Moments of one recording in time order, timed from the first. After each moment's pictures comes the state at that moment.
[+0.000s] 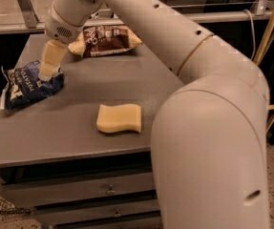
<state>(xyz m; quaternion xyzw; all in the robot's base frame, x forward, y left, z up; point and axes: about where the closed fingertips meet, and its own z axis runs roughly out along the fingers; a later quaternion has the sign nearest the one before) 0.640 0.248 0.919 -0.73 0.58 0.19 0.29</state>
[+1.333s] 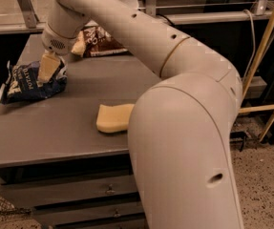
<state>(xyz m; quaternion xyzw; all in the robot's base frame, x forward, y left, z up) 0.653 0.269 0.869 -0.71 0.64 0.18 0.24</state>
